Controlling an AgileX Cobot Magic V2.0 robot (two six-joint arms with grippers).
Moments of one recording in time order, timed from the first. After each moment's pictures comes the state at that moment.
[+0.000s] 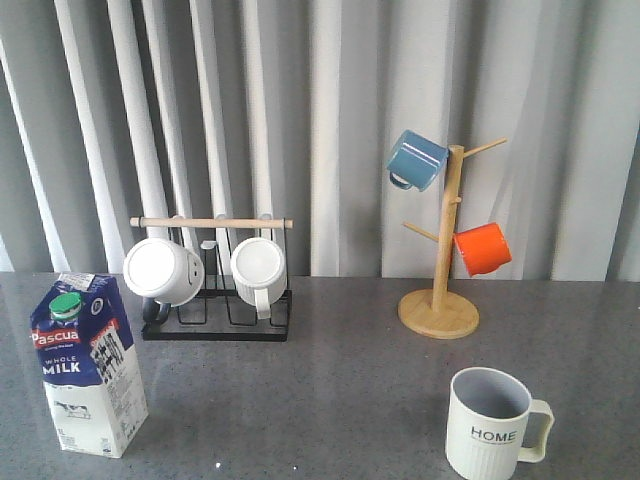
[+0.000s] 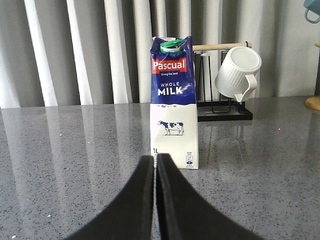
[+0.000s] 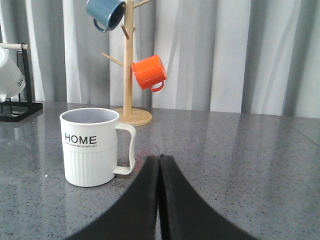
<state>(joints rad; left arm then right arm) 0.00 -0.01 0.02 0.10 0.05 -0.09 -0.01 -0.01 0.03 -0.10 0.01 0.08</state>
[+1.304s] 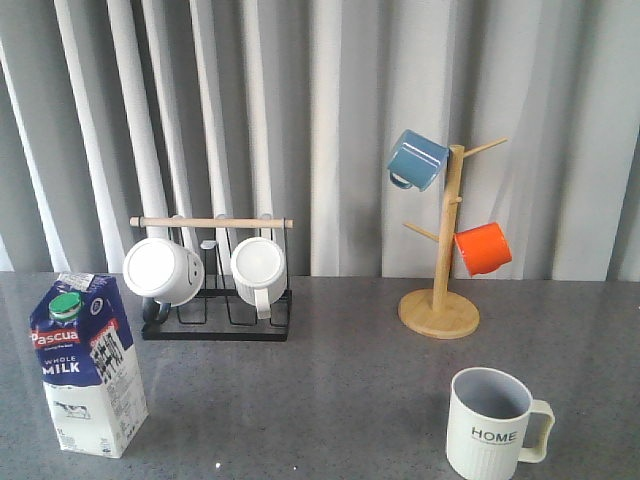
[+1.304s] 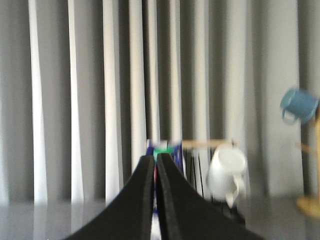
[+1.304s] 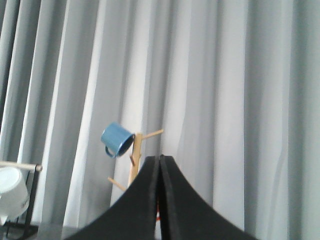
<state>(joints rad) 0.00 -0.01 -0.03 0.10 -0.25 -0.12 -0.01 0.01 0.00 -0.13 -0.43 0.06</state>
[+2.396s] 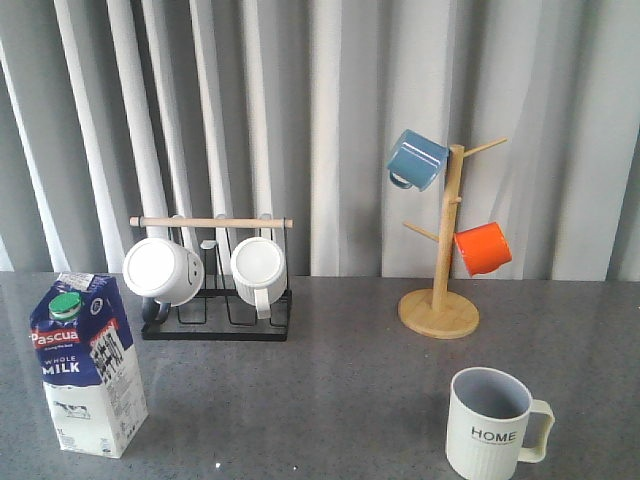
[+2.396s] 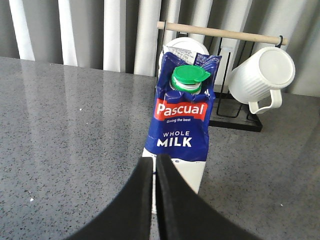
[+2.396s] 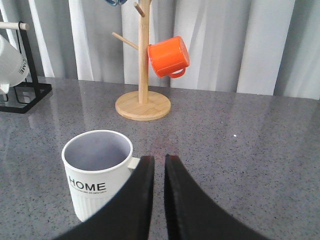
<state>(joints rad) 0.00 0.90 -0.53 -0.14 -0.05 -0.01 0.05 0.73 -0.43 -0.06 -0.03 0.06</state>
